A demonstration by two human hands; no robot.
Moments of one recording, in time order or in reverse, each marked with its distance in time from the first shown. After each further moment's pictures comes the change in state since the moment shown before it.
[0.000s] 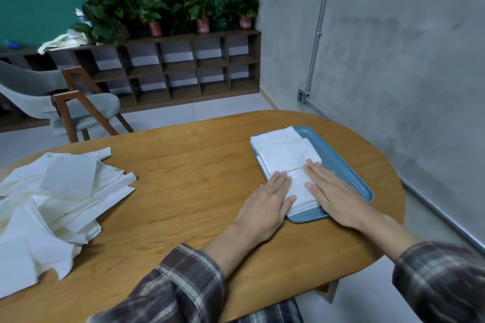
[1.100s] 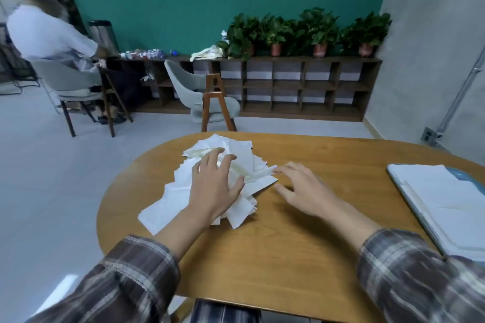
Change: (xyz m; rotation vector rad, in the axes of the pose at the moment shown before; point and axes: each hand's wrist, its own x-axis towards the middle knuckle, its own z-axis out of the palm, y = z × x) left_hand -0.275 -0.192 -0.220 0.394 0.605 -0.575; right_hand 0.074 -0.374 0.062 0.051 0.032 -0.477
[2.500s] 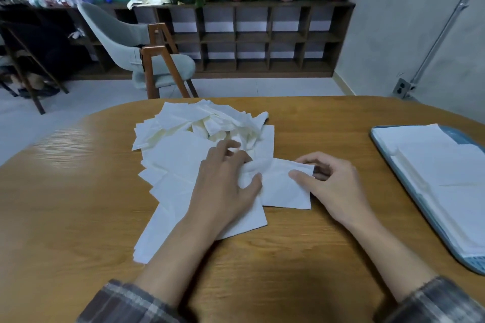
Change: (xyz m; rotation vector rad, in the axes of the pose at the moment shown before) left_hand 0.029 0.087 0.116 -0.358 -0.182 0.064; right_hand -0.030 0.120 0.024 0.747 0.347 0.340
